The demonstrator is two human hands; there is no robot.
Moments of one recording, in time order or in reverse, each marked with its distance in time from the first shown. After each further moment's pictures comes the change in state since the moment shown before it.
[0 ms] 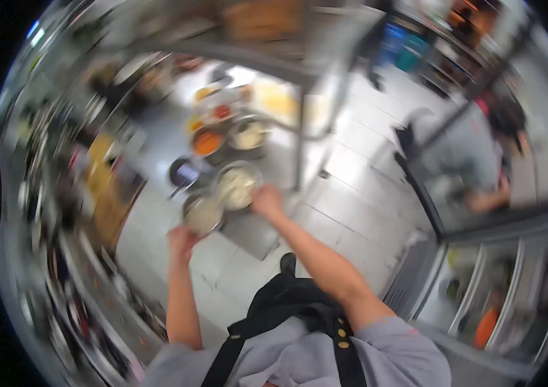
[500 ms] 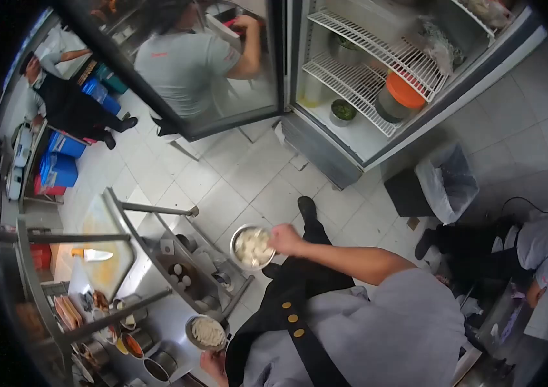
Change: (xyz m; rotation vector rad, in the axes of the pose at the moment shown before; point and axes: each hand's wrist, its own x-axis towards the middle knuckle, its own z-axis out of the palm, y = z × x) left_hand -0.081 -0.044 0.131 0.483 -0.413 -0.255; right_hand -0.289 0.187 -0.229 0.351 0.718 0.610
